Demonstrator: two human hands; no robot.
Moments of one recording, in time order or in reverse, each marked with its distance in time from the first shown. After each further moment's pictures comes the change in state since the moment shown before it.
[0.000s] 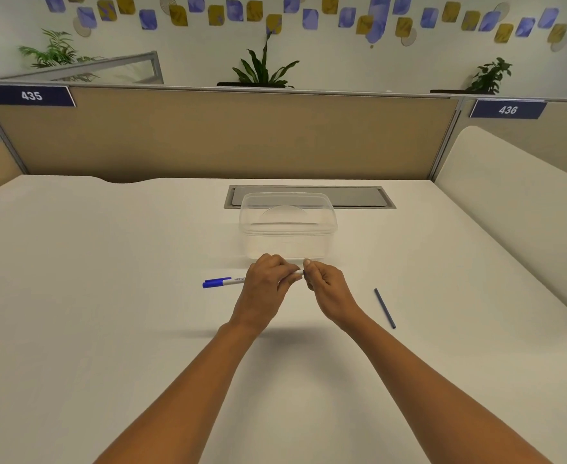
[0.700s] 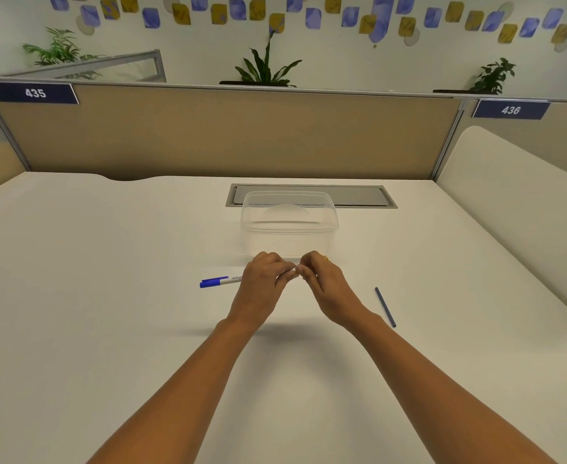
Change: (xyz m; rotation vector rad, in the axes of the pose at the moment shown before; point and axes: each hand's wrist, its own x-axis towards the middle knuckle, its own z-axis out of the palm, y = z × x) left_hand 0.000 -0.003 -0.002 0.014 0.015 -0.042; right_hand 0.001 0.004 -0.006 -0.331 -0.101 -0.200
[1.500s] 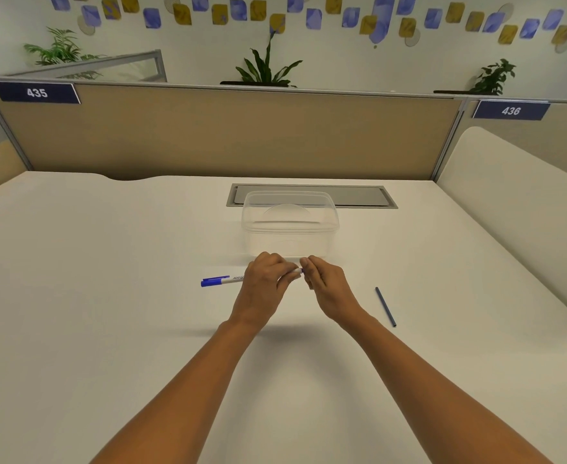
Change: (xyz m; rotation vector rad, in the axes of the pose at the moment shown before) left_hand -0.003 0.000 0.000 0.024 0.009 0.049; right_hand 0.002 -0.004 0.006 0.141 0.074 0.106
